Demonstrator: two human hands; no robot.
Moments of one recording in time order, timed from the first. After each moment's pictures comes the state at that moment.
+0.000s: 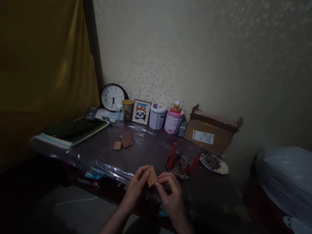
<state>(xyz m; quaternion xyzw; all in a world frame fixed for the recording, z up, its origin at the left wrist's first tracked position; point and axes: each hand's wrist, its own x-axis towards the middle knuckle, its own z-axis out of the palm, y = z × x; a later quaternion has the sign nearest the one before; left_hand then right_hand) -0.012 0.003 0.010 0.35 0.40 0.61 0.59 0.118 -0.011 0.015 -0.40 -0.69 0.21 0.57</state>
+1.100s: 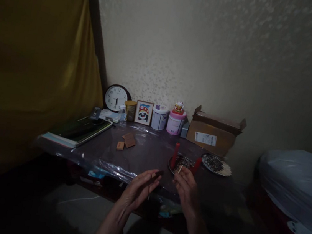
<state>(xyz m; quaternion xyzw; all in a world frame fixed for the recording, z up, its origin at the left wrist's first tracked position) -0.024 -0.002 0.002 0.28 0.17 0.56 0.76 0.143 0.004 0.025 -0.43 -0.36 0.51 0.65</state>
